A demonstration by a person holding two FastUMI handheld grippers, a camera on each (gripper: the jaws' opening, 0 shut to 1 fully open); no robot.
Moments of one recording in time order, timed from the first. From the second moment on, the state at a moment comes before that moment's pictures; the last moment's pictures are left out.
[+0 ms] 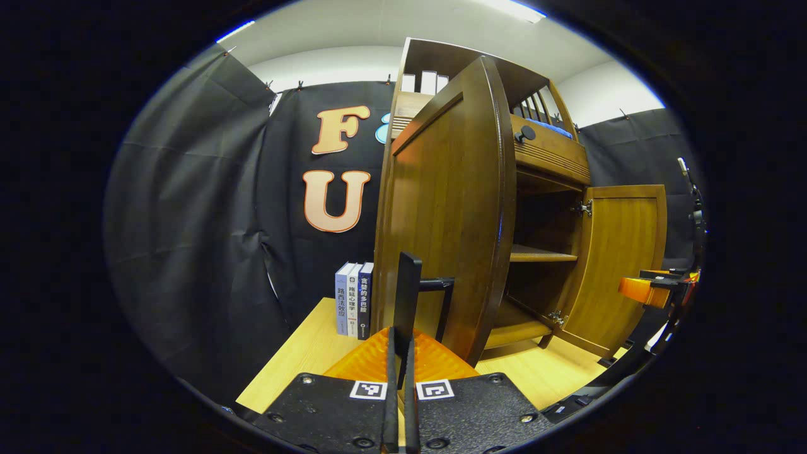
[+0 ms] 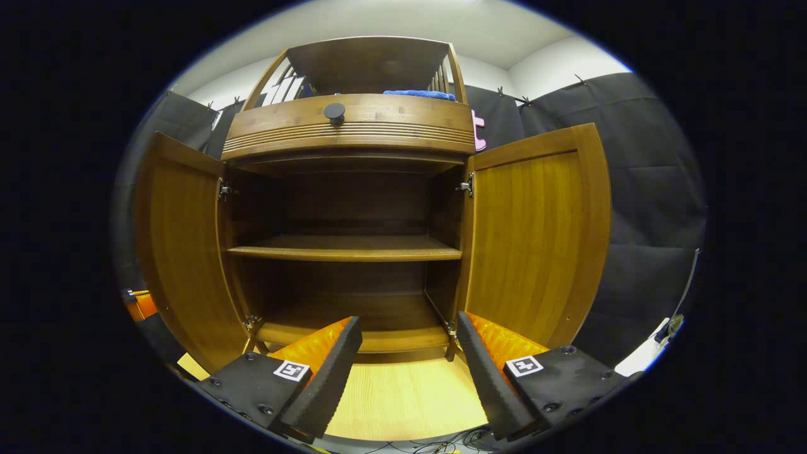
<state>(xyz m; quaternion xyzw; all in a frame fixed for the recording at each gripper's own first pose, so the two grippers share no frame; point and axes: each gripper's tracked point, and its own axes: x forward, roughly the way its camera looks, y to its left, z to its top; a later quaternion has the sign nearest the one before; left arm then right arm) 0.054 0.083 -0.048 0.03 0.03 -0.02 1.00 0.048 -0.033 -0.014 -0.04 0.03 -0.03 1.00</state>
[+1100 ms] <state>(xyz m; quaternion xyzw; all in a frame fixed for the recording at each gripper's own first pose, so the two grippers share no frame) 0.029 0.129 -0.032 0.00 0.04 0.03 1.00 0.036 -0.018 -0.019 -0.04 0.04 0.00 1.00</state>
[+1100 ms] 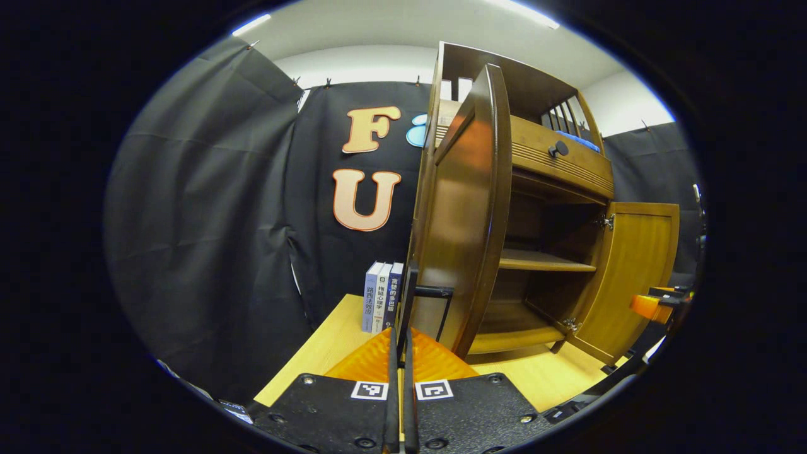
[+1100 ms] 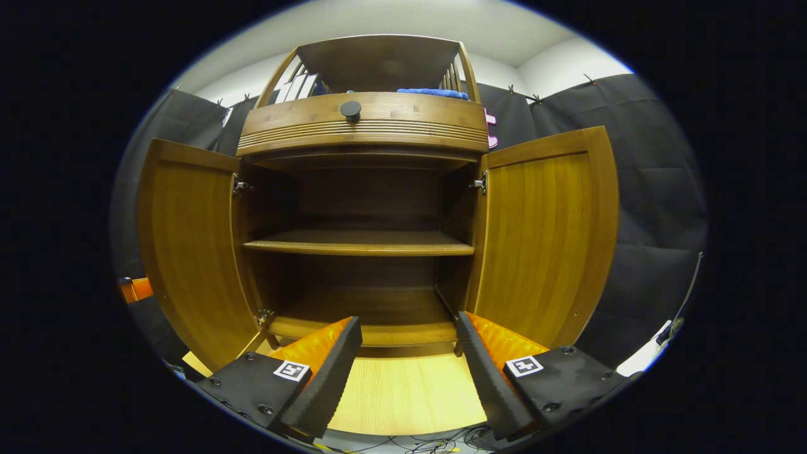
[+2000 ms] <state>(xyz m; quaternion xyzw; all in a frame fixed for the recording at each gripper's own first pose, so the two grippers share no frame) -0.019 0.070 0.000 0.04 0.04 0.02 1.00 0.005 -0.016 0.013 -0.04 0.02 0.00 1.00</state>
